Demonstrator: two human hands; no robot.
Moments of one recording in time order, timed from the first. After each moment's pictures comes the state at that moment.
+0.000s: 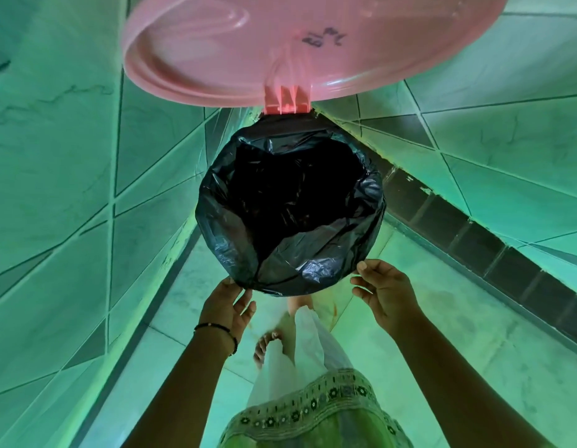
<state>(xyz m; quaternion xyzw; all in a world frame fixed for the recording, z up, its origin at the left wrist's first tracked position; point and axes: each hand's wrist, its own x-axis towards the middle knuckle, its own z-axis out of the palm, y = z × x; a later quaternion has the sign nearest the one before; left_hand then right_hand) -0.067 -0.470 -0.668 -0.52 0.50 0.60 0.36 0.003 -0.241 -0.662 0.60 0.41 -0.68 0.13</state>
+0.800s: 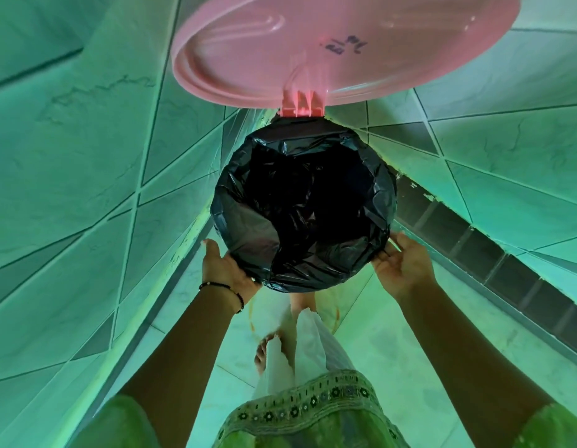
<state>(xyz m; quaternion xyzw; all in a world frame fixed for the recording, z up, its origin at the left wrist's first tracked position) -0.112 -0.466 -0.674 -0.50 0.36 0.68 0.39 -0.038 -0.227 -0.656 0.64 0.22 -0.74 -0.04</state>
